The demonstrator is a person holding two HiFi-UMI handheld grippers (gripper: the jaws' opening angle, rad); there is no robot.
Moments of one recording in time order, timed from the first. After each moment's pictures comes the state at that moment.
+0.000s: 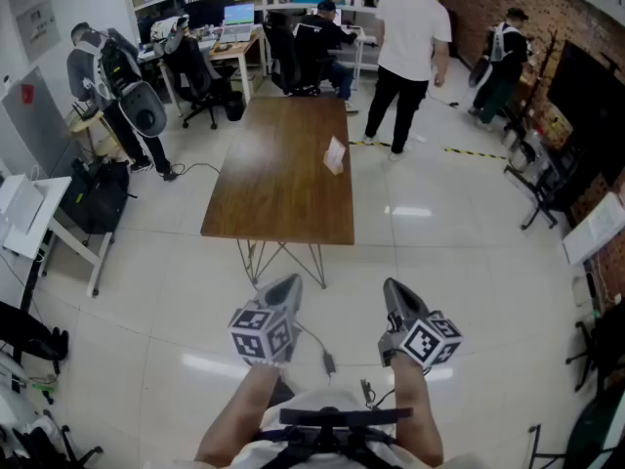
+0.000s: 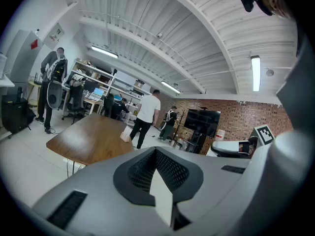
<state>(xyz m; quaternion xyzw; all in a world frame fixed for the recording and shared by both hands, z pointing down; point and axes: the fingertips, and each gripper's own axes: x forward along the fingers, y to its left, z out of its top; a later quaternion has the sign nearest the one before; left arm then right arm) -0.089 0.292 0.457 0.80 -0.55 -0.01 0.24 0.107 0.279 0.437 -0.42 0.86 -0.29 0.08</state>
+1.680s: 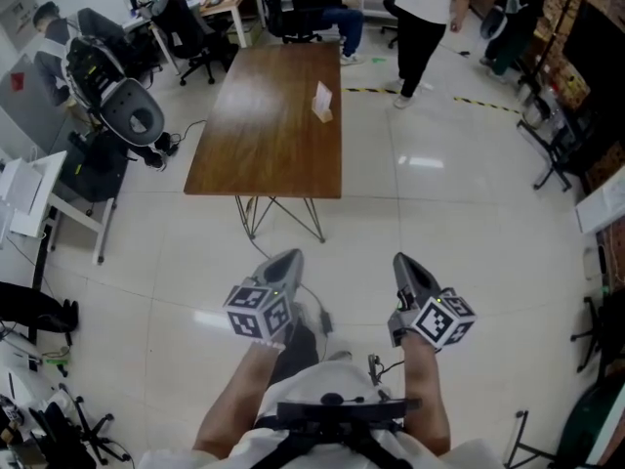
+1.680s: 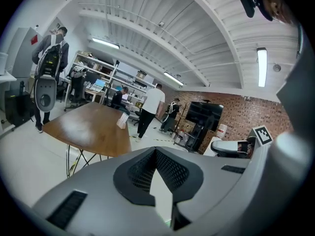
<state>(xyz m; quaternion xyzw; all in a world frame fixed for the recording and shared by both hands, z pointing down) -0.014 0.281 0.498 0.79 -0.55 0.02 0.27 0.191 0.261 0.484 -0.41 0.84 -0.34 0.07</state>
